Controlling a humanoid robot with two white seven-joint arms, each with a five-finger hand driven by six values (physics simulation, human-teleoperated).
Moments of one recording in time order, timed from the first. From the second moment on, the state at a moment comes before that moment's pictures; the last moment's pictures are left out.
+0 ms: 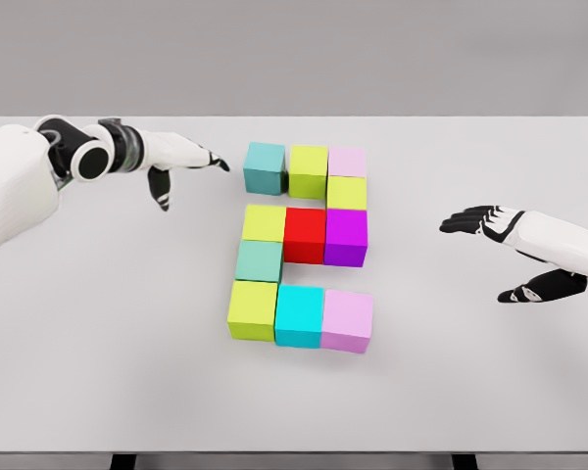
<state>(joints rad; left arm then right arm) -1.10 0.53 -1.19 -1.09 -0.38 -0.13 -0.61 -0.03 -0.91 0.08 -1.71 -0.03 -0.61 0.61</state>
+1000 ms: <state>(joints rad) -1.13 0.44 -1.21 -0.97 -0.40 -0.13 -0.61 -0.03 -0.90 0.08 -1.72 -0.02 -0.61 0.61</state>
